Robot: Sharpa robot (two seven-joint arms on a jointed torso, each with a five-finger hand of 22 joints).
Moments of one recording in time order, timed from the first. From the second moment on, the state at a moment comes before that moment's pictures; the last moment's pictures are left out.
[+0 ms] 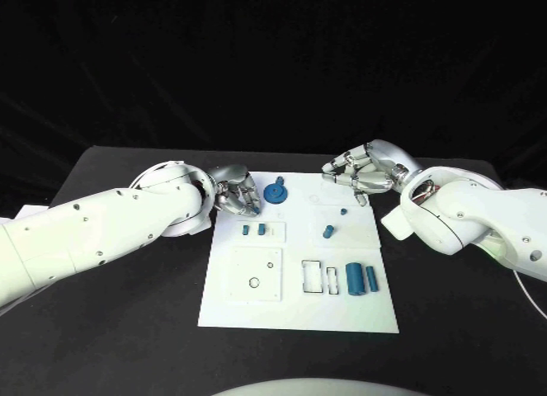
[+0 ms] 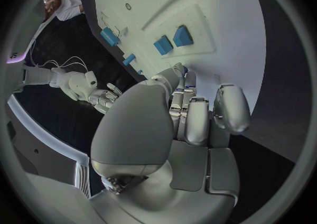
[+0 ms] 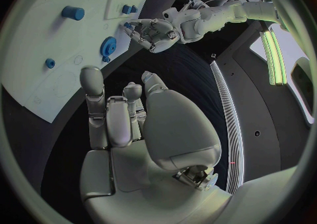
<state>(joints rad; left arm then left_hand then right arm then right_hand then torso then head) 1.24 -0.66 0.00 1.34 -1.27 -0.04 -0.16 1.49 -0.12 0.41 0.08 0.10 1.10 0.14 0.13 0.16 1.19 0.07 0.19 0.11 1.46 -0.02 1.35 1.17 0.09 1.44 0.09 1.21 1.31 1.27 -0.96 -0.04 1.71 -0.78 -0.44 -0.06 1.39 0.02 -0.03 0.17 0.44 0.93 0.15 0.19 0.12 1.11 0.06 1.04 0.95 1.46 -0.02 1.31 1.24 0.15 1.19 0.09 1.03 0.63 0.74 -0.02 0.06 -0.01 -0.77</state>
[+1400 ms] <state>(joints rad) 1.24 -0.63 -0.01 1.31 -1.30 -0.01 -0.17 1.48 -0.13 0.43 0.07 0.10 1.09 0.15 0.10 0.15 1.18 0.07 0.16 0.10 1.47 -0.01 1.35 1.16 0.09 1.44 0.09 1.21 1.31 1.27 -0.96 -0.04 1.71 -0.78 -0.44 -0.06 1.39 0.02 -0.03 0.17 0.44 0.93 0.15 0.19 0.12 1.11 0.06 1.04 0.95 1.46 -0.02 1.31 1.24 0.15 1.19 0.09 1.03 0.63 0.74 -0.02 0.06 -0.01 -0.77</state>
